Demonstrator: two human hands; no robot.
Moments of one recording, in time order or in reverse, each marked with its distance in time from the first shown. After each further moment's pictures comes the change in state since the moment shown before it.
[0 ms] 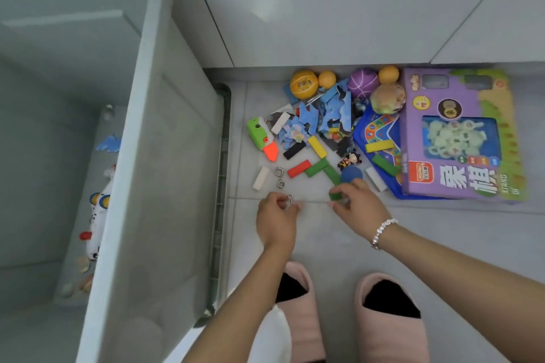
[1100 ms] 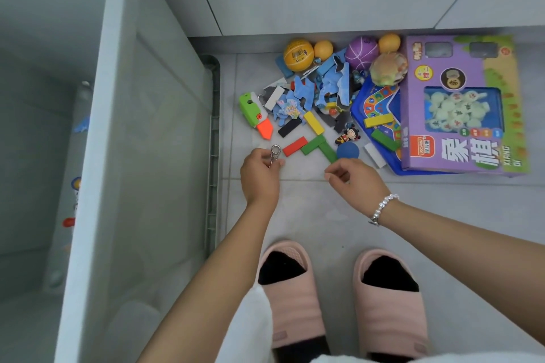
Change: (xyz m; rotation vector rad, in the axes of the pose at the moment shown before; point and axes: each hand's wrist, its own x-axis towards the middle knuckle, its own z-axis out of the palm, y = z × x) left_hand 0.041 0.011 -0.011 -0.031 0.039 0.127; right_hand 0.002 -0.003 0.004 0.108 0.060 0.000
